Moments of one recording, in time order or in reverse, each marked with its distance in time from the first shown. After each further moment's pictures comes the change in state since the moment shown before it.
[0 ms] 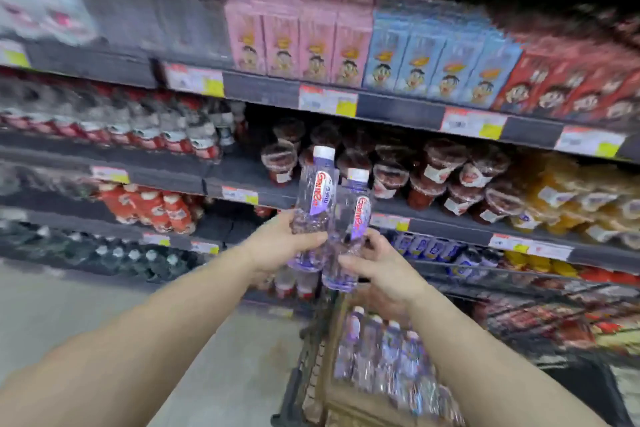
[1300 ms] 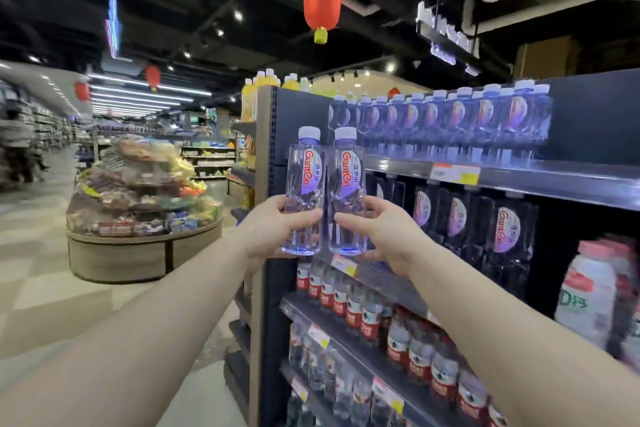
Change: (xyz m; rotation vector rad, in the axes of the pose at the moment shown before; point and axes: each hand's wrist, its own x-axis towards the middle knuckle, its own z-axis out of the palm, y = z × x) left_hand -0.397 0.113 -0.812 -0.053 1.001 0.472; right_hand 0.138 -0.339 0.904 -0.297 -0.578 -0.681
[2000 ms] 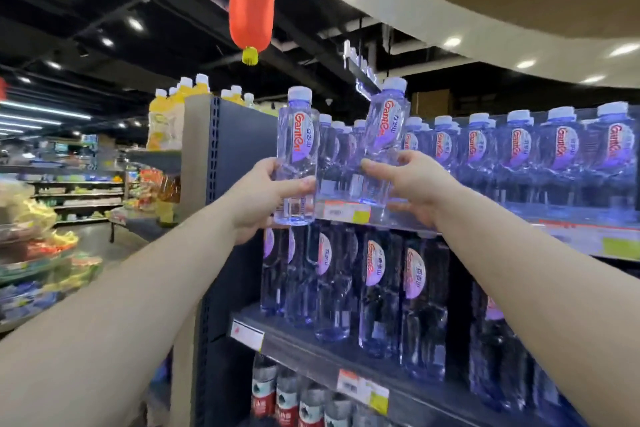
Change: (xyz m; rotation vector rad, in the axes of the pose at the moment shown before) left_hand 0.356 -0.005 -0.095 -0.113 -0.314 0.242; right_hand 0.307 -0.040 0.012 -0.272 0.508 -0.098
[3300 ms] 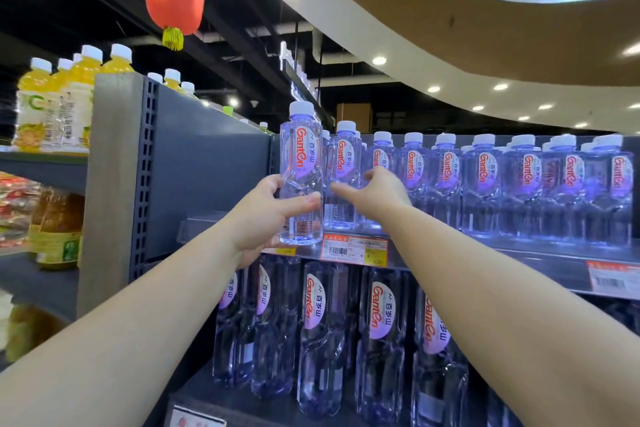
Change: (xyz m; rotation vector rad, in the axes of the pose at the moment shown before) left_hand 0.135 -0.059 -0.032 -0.196 -0.310 0.019; right_hand 0.132 0.025 0.076 -0.642 0.371 0.025
